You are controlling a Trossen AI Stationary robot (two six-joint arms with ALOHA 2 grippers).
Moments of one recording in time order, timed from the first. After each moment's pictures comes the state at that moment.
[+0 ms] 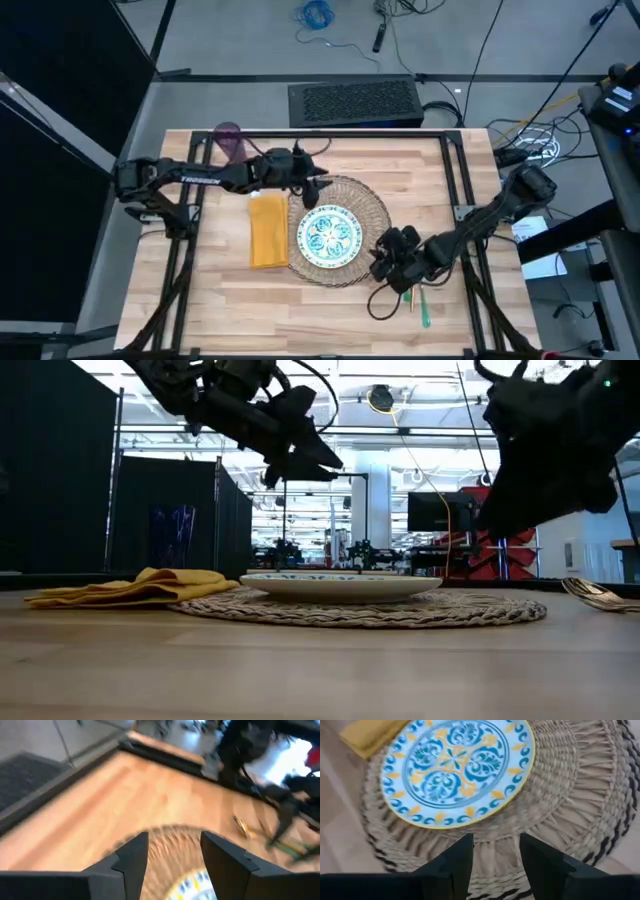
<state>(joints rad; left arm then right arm) 0.23 1.54 0.90 0.22 0.10 -0.20 0.56 1.53 0.80 -0.46 0.68 1.32</state>
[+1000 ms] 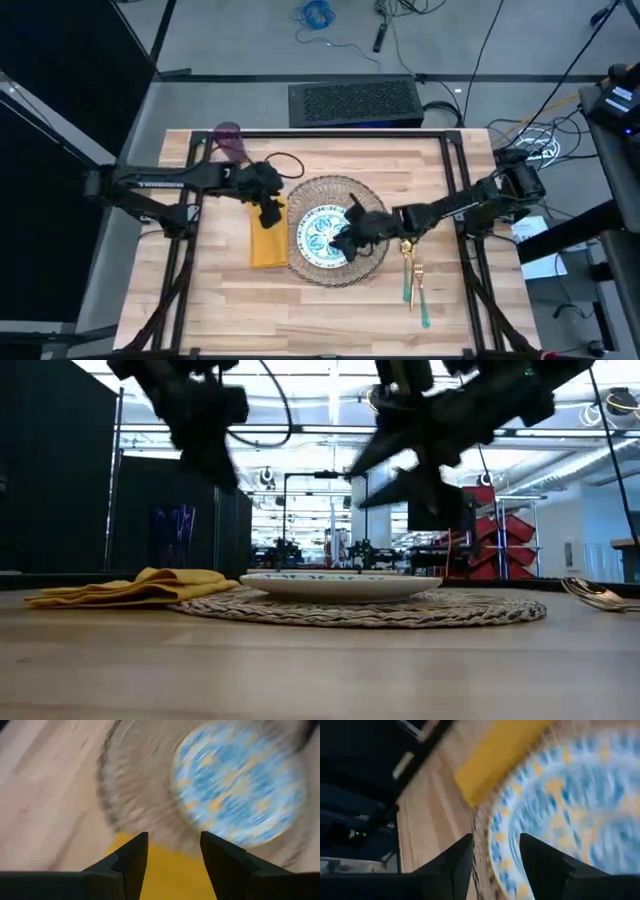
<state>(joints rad) 0.13 1.24 0.90 -0.55 0.01 -0.29 0.22 1.56 0.80 0.11 0.07 1.04</state>
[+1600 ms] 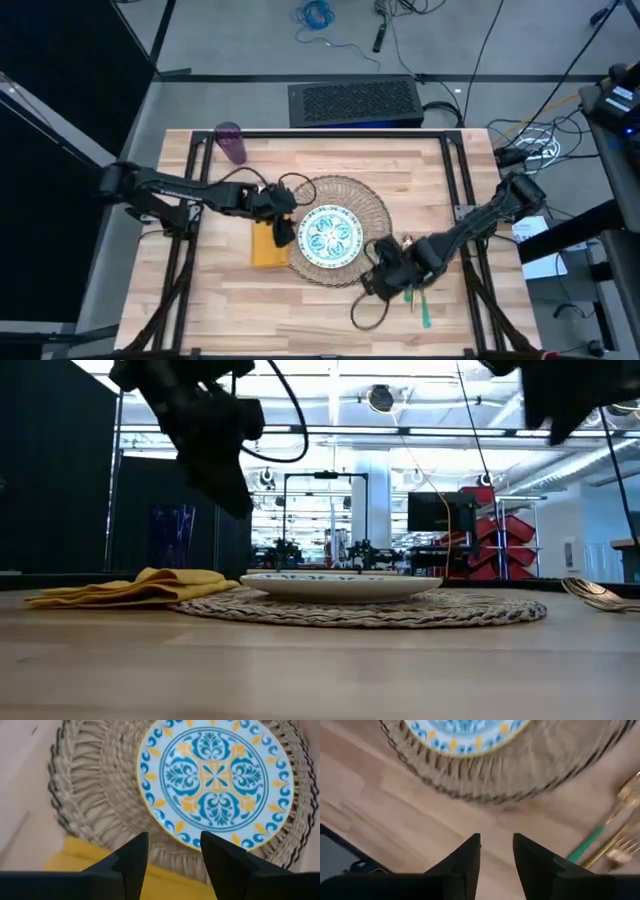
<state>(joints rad) -0.02 1.40 0.88 -0.44 -0.10 -0.36 0.58 1.68 1.35 -1.01 0.15 1.74</state>
